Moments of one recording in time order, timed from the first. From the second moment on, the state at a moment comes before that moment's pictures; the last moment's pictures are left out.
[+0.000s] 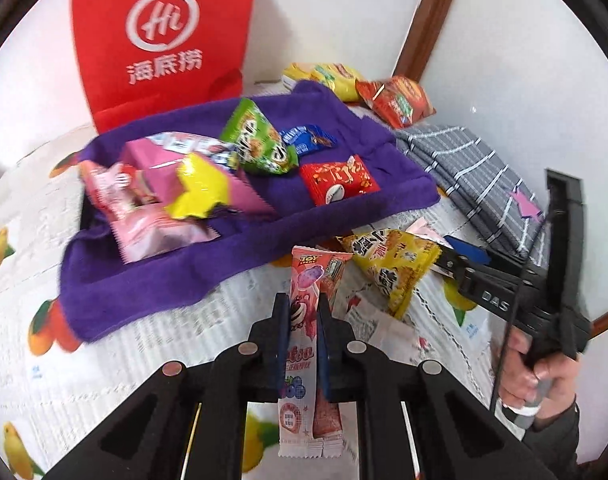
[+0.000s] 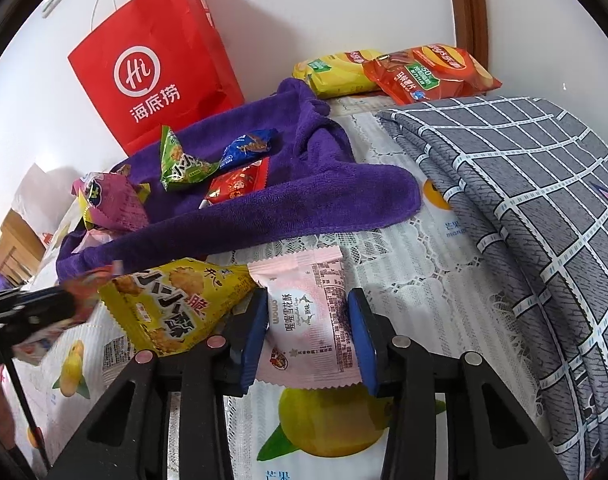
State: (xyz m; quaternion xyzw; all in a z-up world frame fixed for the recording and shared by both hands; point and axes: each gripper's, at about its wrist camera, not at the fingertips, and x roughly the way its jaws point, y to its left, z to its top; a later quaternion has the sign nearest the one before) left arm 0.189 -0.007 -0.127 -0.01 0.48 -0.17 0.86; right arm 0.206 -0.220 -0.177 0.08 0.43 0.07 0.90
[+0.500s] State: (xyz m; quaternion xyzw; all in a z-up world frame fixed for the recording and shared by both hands) left arm 0.161 0.029 -0.082 -0.04 0.44 -0.16 0.88; right arm 0.191 -0.210 -0.157 0.04 0.44 0.03 0.90
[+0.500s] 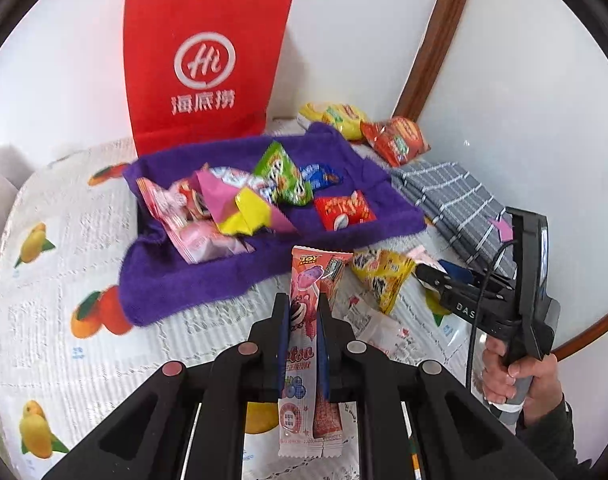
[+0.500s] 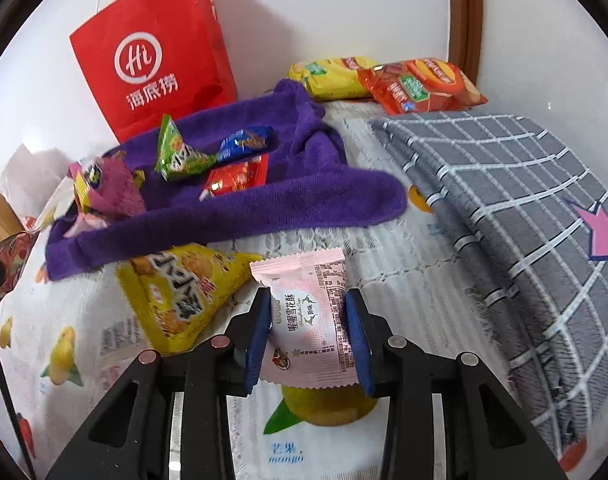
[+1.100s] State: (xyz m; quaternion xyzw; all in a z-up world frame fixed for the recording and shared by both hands) left arm 0.211 0.059 -0.027 -0.08 0.40 -0.12 0.90; right arm 0.234 -0.196 -0.023 0.04 0.37 0.03 0.93
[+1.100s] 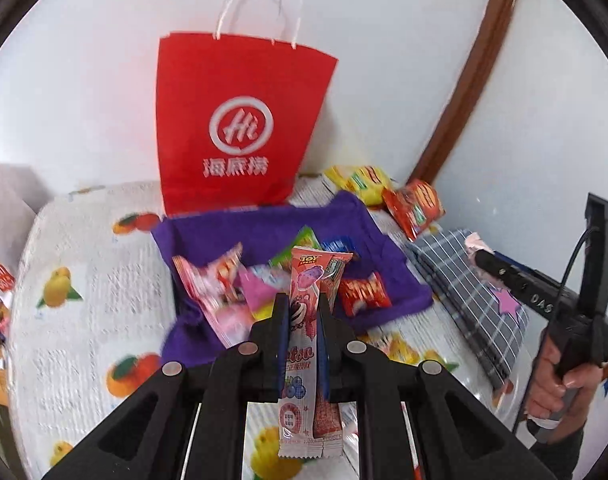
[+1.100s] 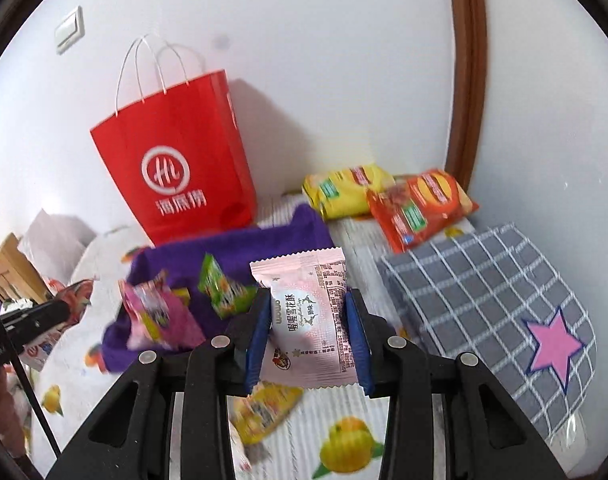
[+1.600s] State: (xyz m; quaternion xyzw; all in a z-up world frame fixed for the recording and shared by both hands) left arm 0.287 0.077 -0.035 -0.11 0.40 -0.09 0.90; right arm 0.317 -0.163 -0.024 0.06 0.37 0.07 0.92
